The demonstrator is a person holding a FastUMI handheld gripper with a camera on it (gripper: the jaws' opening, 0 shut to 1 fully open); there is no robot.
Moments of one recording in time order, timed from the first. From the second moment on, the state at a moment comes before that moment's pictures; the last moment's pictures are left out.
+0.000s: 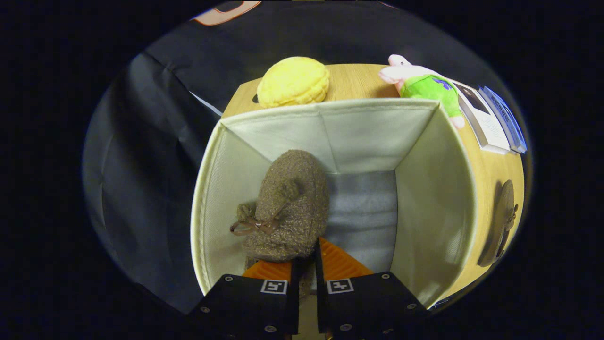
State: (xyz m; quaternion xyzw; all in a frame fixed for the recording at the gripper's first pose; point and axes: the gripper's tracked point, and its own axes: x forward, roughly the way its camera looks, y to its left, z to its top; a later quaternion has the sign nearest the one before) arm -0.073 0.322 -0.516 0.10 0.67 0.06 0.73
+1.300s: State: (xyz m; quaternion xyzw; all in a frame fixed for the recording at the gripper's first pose) arm -0.064 0.119 -0.401 0.06 0.51 0.13 0.85
